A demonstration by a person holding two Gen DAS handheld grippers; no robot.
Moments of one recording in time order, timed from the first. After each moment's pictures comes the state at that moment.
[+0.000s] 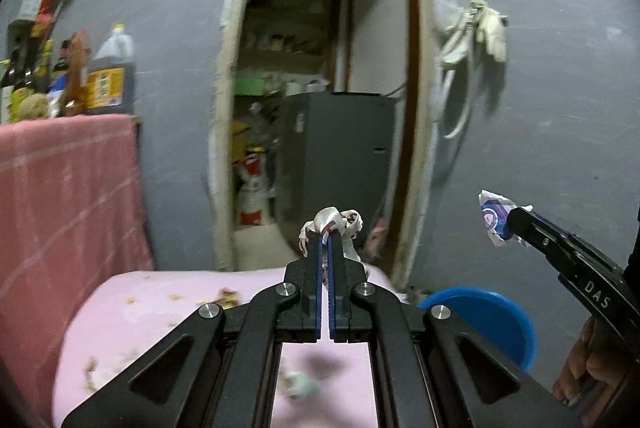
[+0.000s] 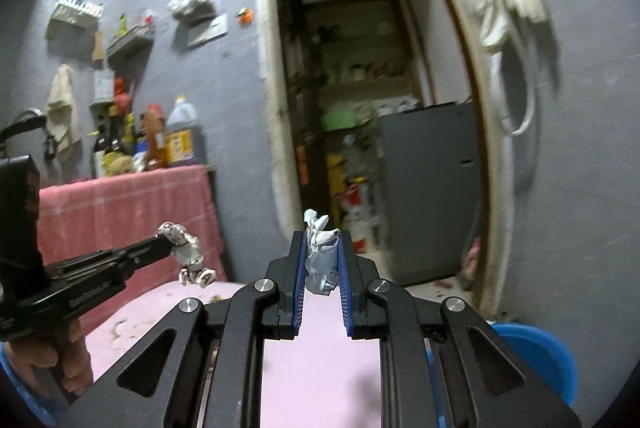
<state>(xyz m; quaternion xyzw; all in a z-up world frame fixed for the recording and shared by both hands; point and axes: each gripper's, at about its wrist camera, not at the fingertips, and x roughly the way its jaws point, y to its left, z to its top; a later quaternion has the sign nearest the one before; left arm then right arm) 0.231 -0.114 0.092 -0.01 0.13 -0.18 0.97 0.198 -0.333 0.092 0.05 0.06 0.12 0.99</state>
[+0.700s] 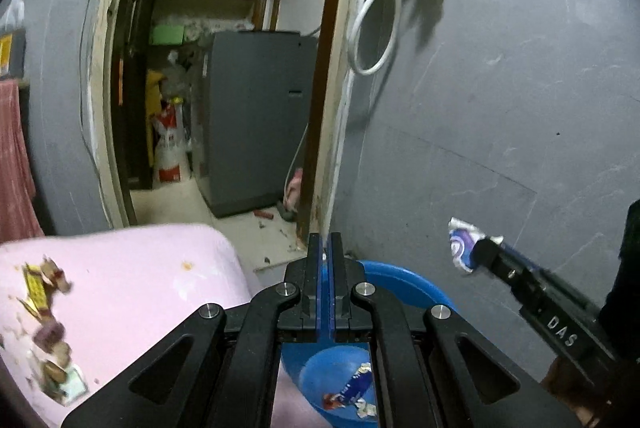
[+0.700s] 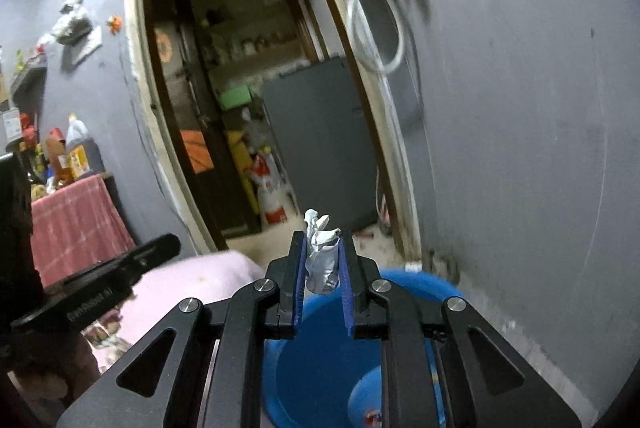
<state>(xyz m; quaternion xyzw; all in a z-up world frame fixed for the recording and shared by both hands) 0.290 -0.287 0.049 -0.01 0.23 -0.28 0.93 0.208 -0.481 0.031 0.15 0.16 -0.01 0.98</state>
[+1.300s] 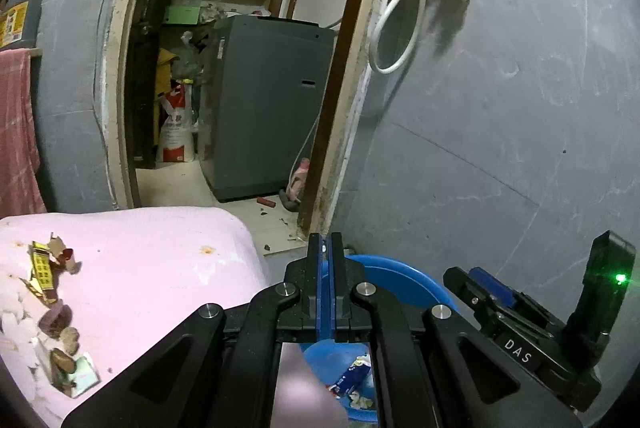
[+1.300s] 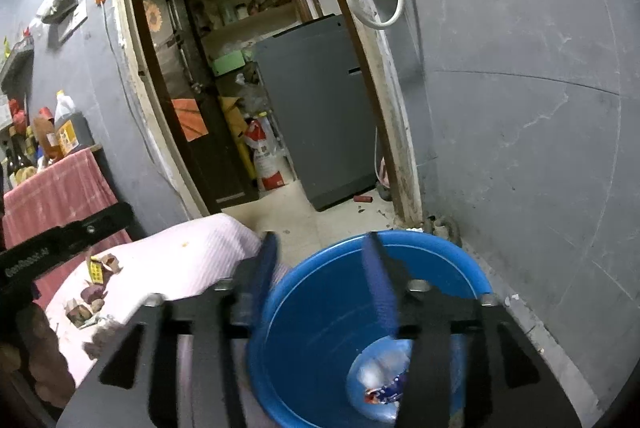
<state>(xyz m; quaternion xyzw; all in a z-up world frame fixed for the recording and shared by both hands) 0.293 -0.254 0.052 -0.04 0.25 -0.27 0.93 0.221 -0.479 0.008 0.15 0.21 -0.01 0.97</state>
